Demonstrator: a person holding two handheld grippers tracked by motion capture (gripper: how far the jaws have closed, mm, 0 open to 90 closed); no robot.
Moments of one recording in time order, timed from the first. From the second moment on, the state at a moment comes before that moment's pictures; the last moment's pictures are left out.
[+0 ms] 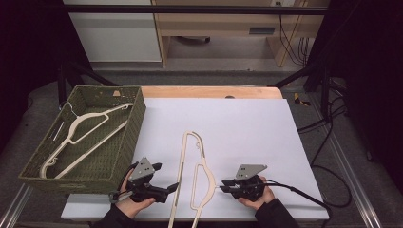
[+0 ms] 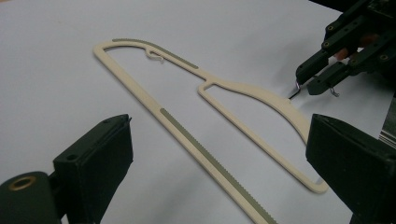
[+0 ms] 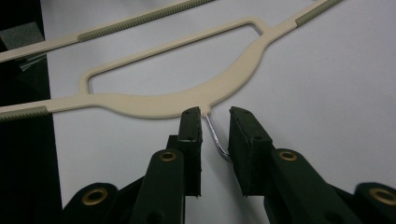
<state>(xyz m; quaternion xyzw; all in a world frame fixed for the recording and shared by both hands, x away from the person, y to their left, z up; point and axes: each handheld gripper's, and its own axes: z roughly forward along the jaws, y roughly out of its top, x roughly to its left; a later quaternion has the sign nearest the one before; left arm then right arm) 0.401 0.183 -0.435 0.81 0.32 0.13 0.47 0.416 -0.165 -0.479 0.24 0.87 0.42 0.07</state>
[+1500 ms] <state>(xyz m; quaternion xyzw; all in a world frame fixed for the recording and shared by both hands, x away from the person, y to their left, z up) 0.393 0.069 -0.458 0.89 0.27 0.06 0.38 0.410 -0.158 -0.454 0.18 0.90 0.39 0.06</state>
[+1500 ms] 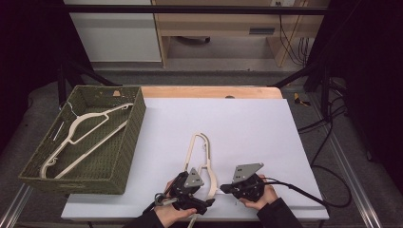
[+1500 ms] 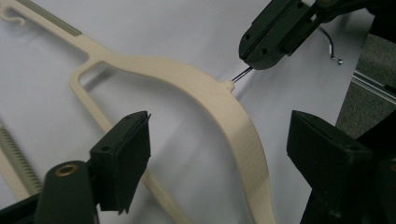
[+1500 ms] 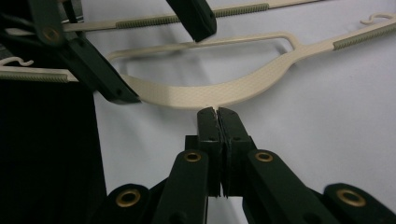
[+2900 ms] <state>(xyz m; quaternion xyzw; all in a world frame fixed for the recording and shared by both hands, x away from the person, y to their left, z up) 0.381 0.085 -0.425 0.87 0.32 0.04 0.37 0.398 -0.218 -0.391 0.30 0.77 0.54 0.17</state>
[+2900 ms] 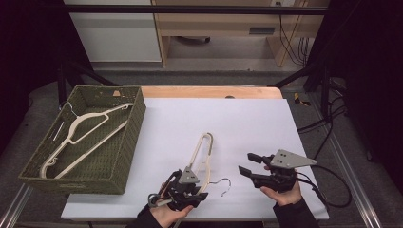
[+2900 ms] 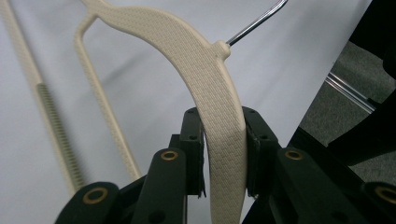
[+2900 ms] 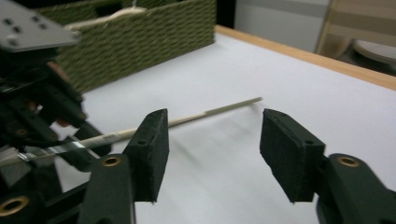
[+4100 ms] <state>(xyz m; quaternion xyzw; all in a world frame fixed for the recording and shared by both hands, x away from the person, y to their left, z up) 0.409 0.196 -0.366 0.80 0.42 0.10 0.40 0.407 -0.244 -0.410 0.37 0.74 0.53 0.19</state>
